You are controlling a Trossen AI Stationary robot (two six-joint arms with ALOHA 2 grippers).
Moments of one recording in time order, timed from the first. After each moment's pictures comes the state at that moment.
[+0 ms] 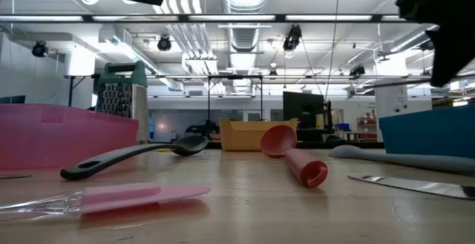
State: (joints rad) left arm -0.61 1.22 0.83 -0.29 -1.29 -0.27; right arm 0.59 1.31 0.91 -1.28 0.46 1.59
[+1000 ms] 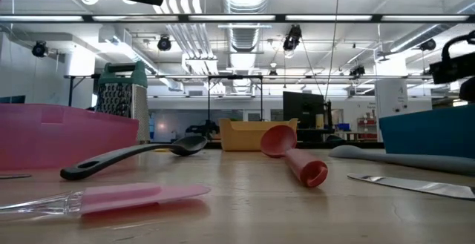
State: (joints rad) left arm -0.61 1.22 0.83 -0.29 -1.29 -0.27; right arm 0.65 1.31 0.56 -0.98 0.25 1.65
